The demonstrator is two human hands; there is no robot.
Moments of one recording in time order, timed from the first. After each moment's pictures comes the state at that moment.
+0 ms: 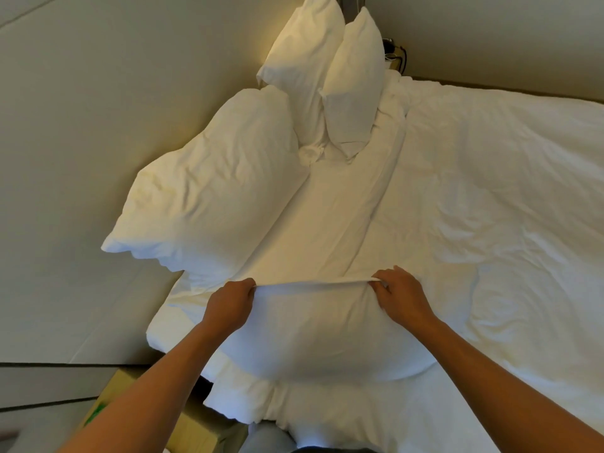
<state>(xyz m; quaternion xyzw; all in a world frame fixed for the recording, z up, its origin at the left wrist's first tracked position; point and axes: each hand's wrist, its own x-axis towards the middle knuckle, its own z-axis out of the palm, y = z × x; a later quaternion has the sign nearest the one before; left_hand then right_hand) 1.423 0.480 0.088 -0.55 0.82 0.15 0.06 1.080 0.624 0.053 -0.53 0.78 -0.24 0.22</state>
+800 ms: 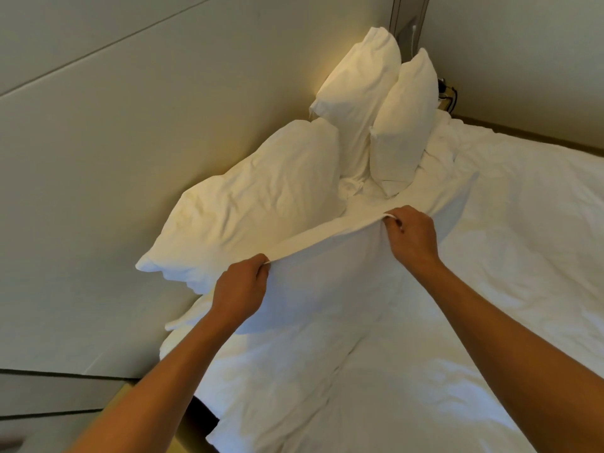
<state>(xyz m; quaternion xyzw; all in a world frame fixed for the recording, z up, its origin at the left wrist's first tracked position) 1.411 0.385 0.185 -0.60 0.77 0.19 -0.12 1.067 0.384 0.151 -0.54 0.77 -0.34 0.08</state>
